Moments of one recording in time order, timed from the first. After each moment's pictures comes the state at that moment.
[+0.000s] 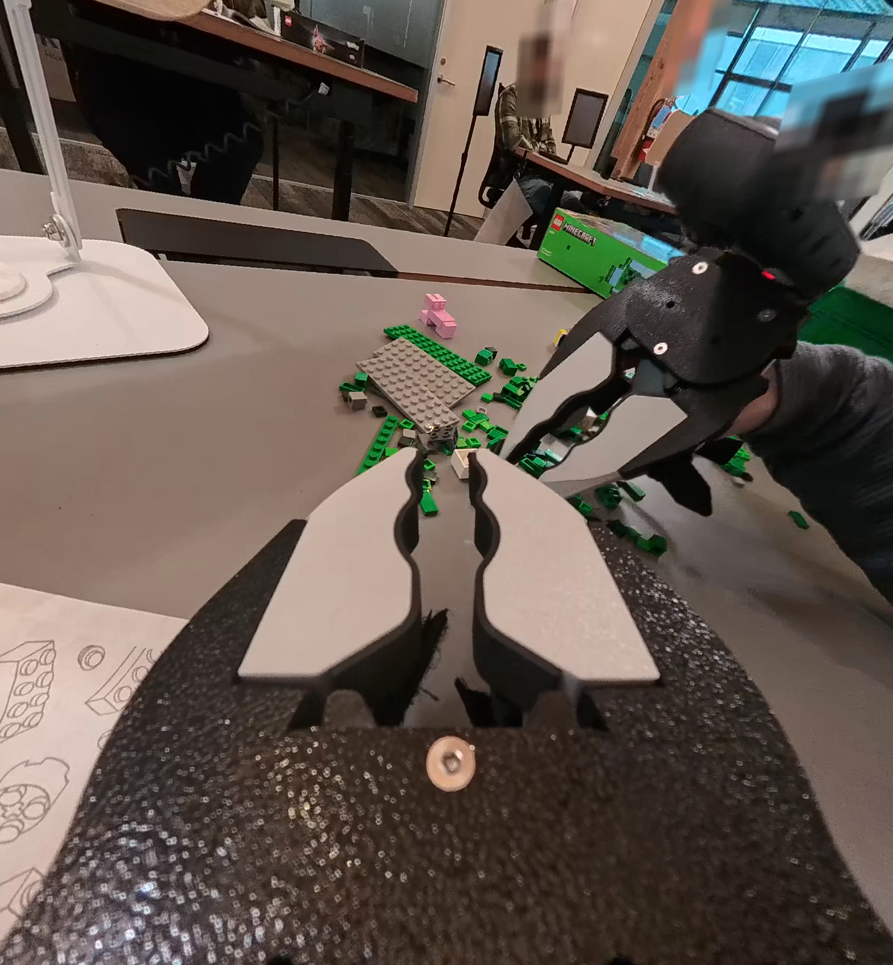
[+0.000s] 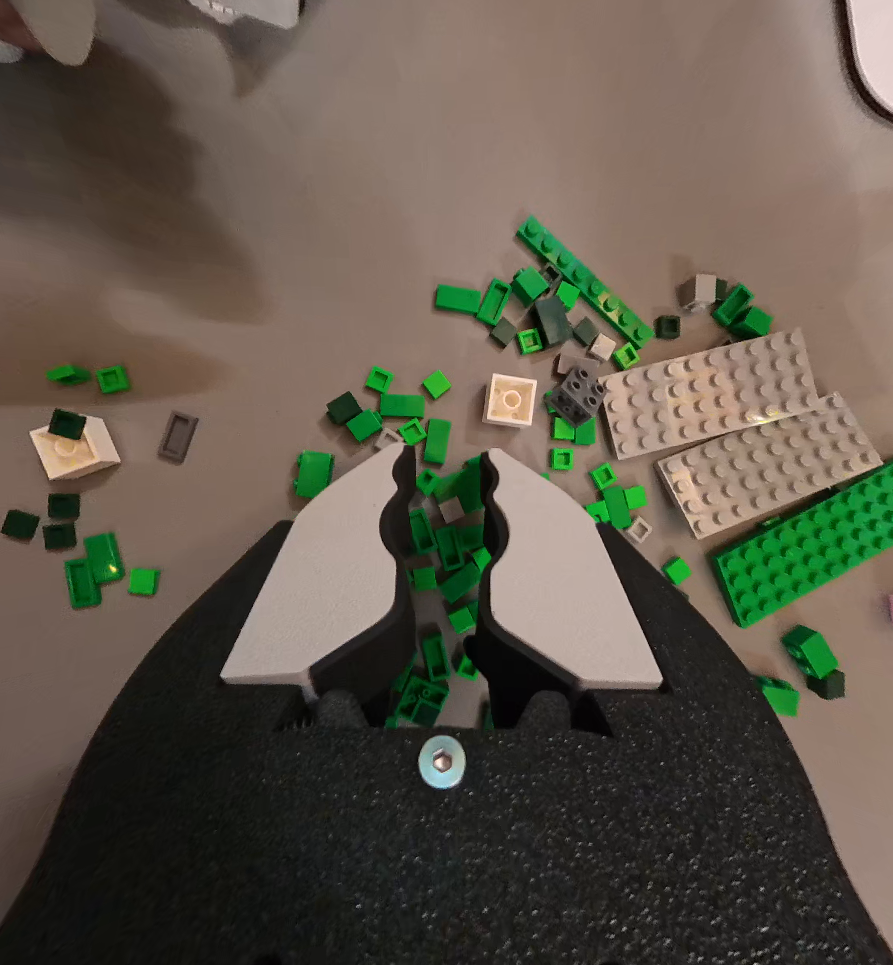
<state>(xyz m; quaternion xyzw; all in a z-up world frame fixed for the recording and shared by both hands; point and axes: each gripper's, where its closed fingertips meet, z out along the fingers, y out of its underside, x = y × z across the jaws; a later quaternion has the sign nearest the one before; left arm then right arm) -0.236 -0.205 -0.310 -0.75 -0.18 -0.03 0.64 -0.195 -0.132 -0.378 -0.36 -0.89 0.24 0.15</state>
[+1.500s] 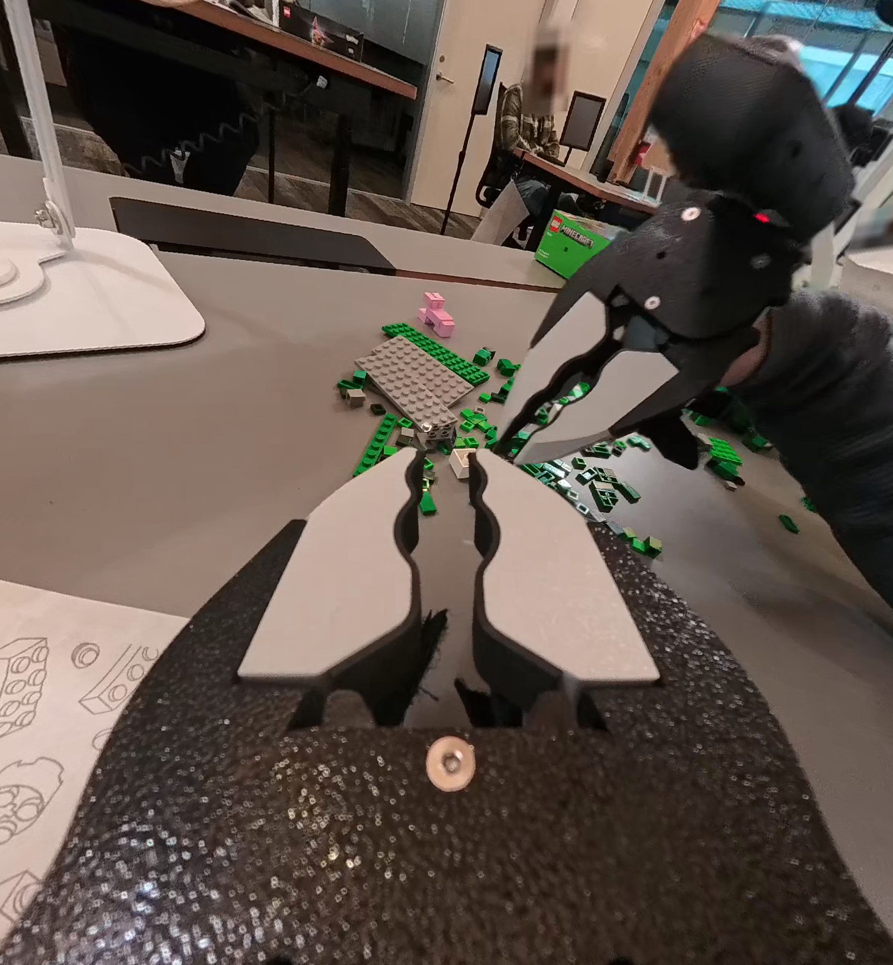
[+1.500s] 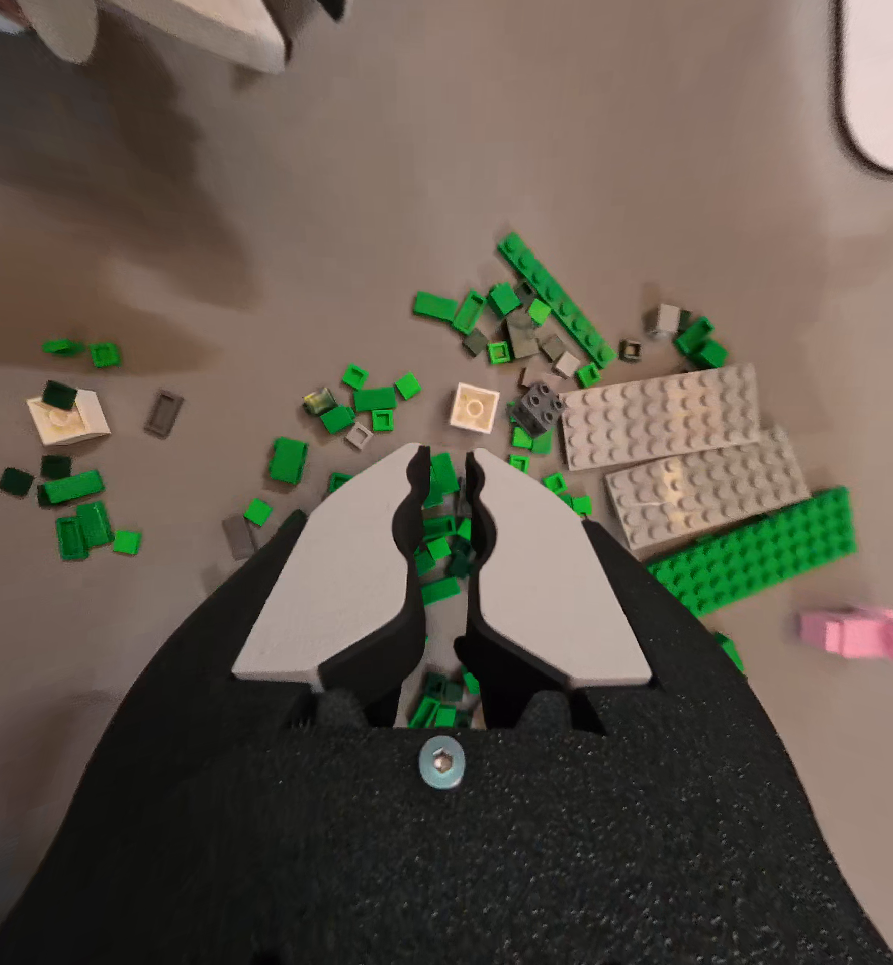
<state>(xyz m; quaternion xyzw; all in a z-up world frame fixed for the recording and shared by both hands) -0.237 -0.205 -0.310 -0.75 -0.18 -0.04 0.64 -0.203 -0.123 -0.364 -0.33 -0.91 0.21 0.13</state>
